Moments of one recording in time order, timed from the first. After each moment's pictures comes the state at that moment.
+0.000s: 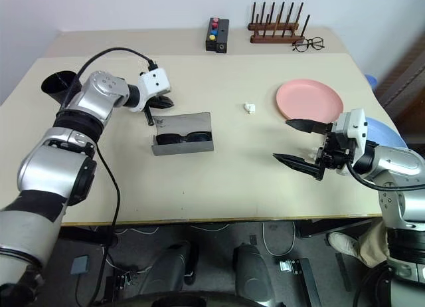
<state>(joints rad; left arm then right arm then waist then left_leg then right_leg) -1.24 0.45 -0.27 1.19 0.29 -0.08 -1.01 -0.22 -0.81 -0.28 -0.07 0.61 0.23 1.23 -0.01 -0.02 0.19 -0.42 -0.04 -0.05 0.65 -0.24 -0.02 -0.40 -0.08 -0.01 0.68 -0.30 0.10</state>
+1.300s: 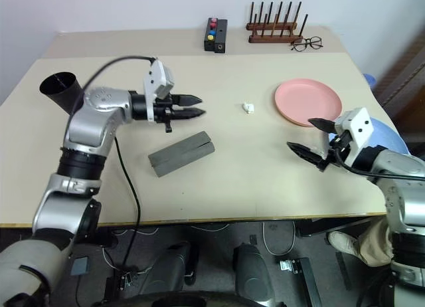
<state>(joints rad) -0.83 0.38 -0.11 0.15 -0.23 0.54 -1.16 -0.17 -0.87 -0.34 -0.03 0.46 0.38 0.93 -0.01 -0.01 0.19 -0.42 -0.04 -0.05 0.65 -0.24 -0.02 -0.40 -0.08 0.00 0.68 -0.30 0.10</state>
